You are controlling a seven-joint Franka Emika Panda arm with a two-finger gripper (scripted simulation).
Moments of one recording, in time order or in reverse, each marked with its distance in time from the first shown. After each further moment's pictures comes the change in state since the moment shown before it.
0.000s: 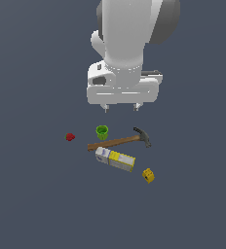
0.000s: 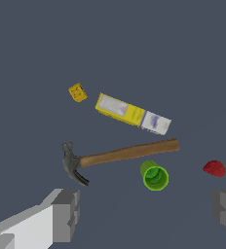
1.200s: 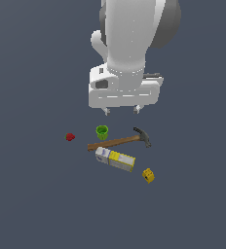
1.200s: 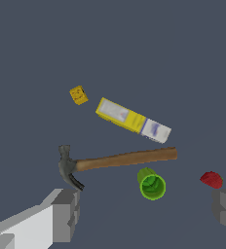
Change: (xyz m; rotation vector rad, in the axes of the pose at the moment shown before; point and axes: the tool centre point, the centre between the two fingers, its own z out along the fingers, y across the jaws) arm 0.009 -0.002 0.005 -0.020 0.022 -0.060
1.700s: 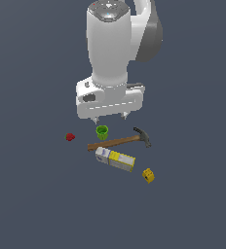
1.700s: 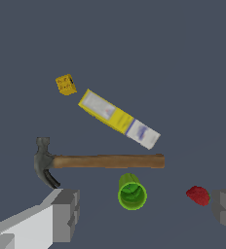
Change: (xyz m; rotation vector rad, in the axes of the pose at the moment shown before) arm 0.001 0.039 0.031 -0.008 -0.002 -0.130
